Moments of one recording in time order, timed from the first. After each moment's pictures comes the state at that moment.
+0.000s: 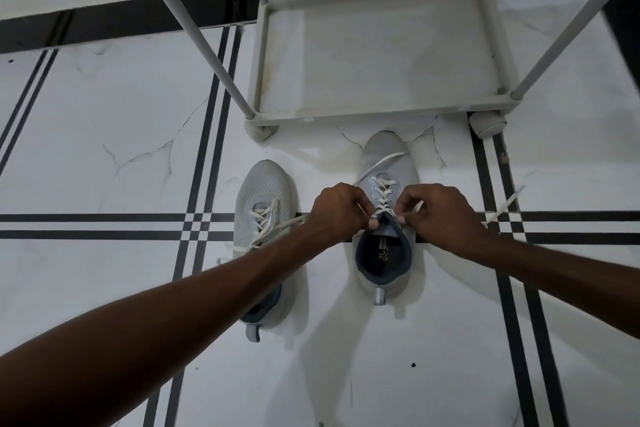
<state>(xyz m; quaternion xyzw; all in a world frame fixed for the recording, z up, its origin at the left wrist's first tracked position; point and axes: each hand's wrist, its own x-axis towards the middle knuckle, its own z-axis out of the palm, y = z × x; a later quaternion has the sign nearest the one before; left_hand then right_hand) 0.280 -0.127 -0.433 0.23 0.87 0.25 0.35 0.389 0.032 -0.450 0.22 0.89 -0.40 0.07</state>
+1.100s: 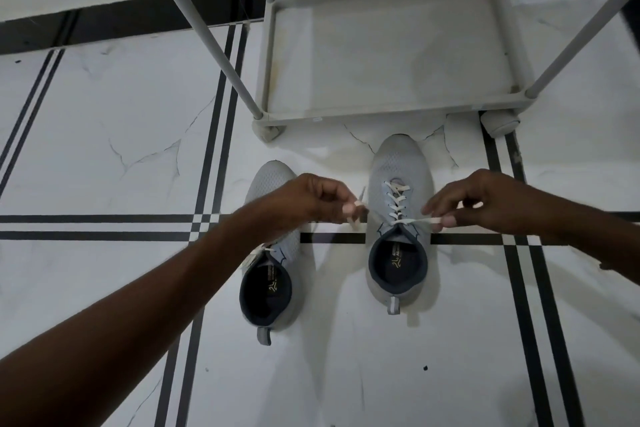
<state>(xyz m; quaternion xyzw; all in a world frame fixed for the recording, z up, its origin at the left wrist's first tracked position) 0.229 -0.187 -0.404 0.21 0.65 0.47 0.56 0.393 0.084 -0.401 0.08 0.86 -0.46 0.22</state>
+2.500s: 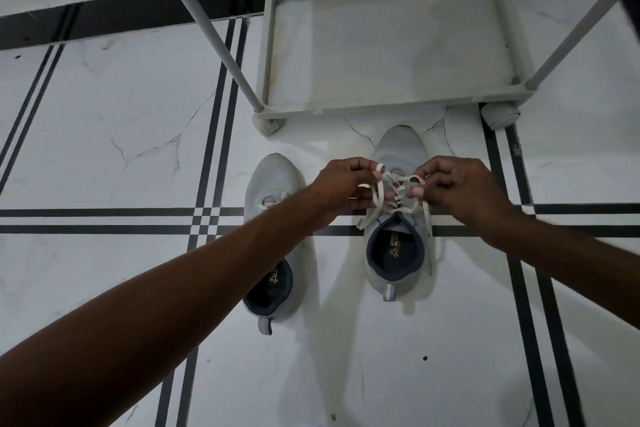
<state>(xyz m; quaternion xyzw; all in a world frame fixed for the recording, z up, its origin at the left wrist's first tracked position) 0.250 -0.129 -0.437 0.02 0.63 0.58 0.52 0.386 0.036 -0.420 0.26 0.77 -0.58 0.00</state>
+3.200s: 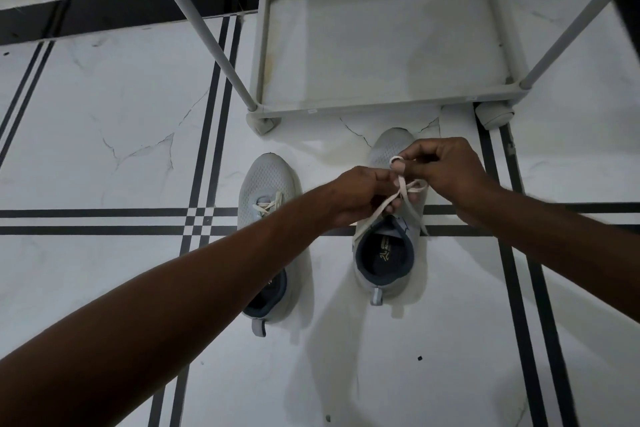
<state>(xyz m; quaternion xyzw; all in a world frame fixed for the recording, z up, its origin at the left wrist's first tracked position) 0.267 -0.102 -0.438 0.05 0.58 0.54 0.60 0.354 0.039 -0.419 0.29 0.73 -0.62 -0.04</state>
